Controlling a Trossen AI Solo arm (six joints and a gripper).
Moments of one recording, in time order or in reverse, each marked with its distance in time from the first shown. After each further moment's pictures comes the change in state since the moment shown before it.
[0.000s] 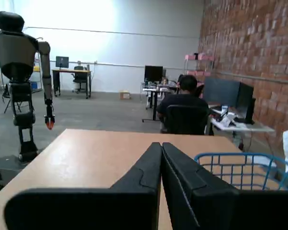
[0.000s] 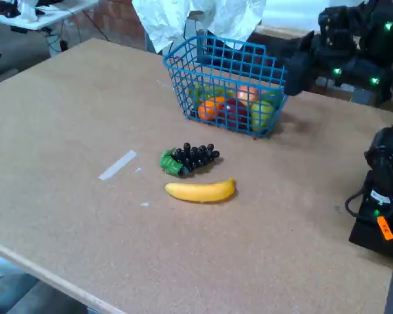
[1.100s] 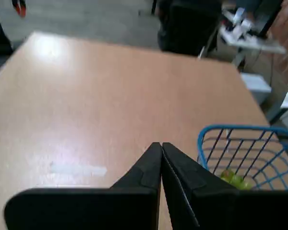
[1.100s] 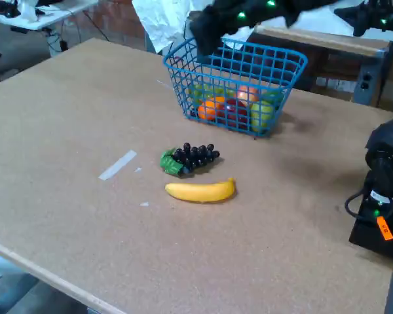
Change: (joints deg) arm -0.5 59.4 47.6 -20.7 3.5 -5.7
